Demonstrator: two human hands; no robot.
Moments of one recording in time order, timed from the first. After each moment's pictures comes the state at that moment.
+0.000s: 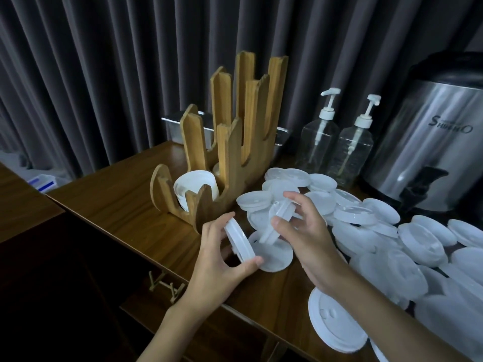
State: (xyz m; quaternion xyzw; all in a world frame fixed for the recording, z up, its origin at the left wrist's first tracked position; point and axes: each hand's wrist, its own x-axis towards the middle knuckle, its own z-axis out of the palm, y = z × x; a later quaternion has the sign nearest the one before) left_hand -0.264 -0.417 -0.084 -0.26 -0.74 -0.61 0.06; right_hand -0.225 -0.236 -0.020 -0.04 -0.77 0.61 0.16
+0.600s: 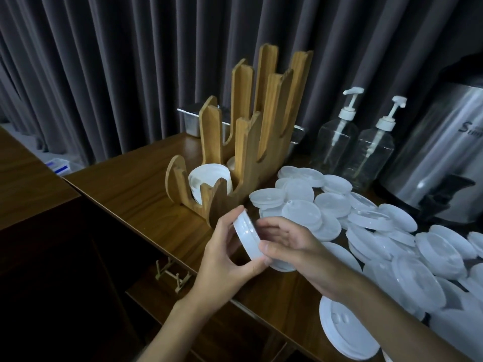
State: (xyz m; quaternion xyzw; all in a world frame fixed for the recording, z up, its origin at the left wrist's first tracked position) left_hand -0.264 -0.423 -0.086 -0.28 -0.68 -0.67 0.09; right_hand -0.225 -0.249 -0.018 0.04 -0.81 0.58 -0.07
